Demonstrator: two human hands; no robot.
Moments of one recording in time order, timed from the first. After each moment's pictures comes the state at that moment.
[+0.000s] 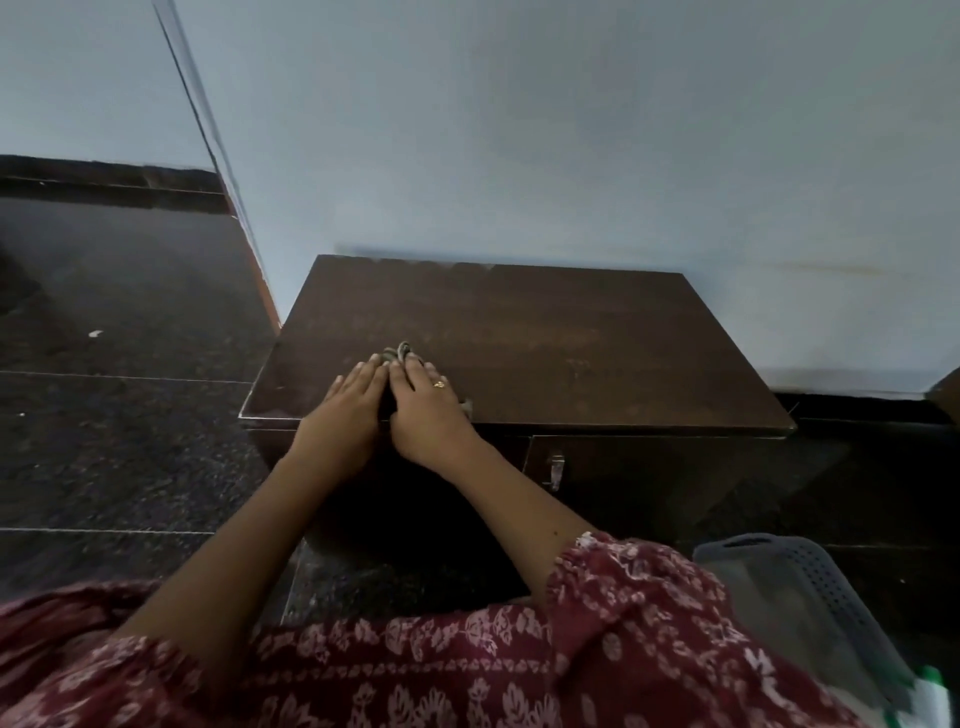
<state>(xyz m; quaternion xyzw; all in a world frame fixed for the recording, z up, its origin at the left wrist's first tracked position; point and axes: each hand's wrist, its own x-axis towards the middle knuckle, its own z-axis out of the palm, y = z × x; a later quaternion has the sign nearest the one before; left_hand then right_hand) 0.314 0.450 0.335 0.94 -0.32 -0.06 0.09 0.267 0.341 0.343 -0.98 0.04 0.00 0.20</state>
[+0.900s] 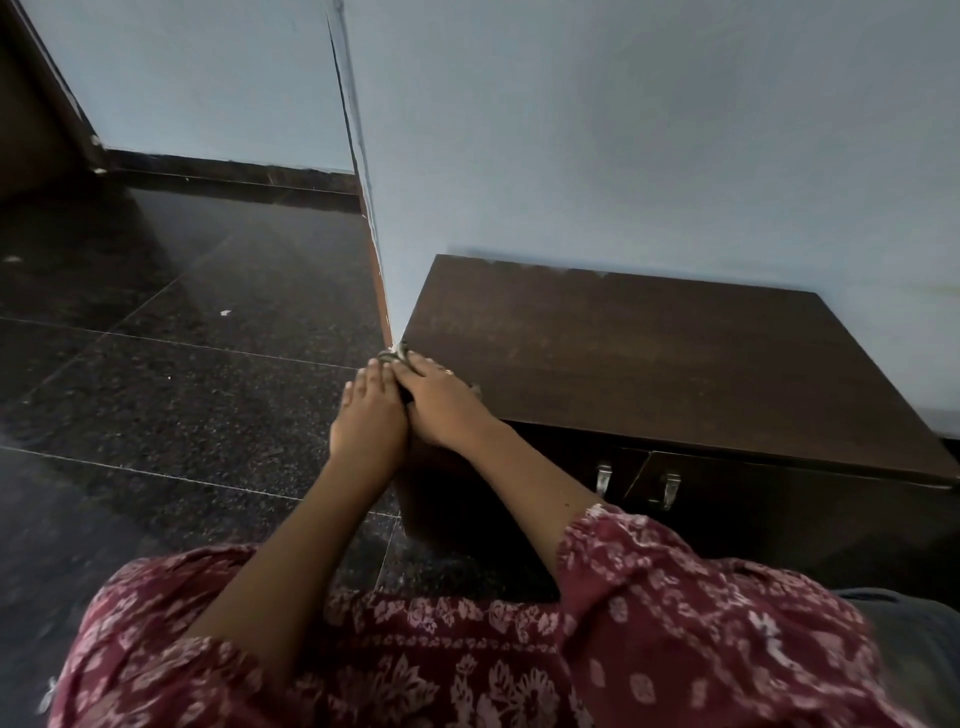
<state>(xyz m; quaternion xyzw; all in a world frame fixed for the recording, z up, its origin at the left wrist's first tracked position) 0.318 0.529 0.346 0.99 -0.14 -0.04 0.06 0.316 0.431 0.353 -0.97 -0.08 0.01 0.22</state>
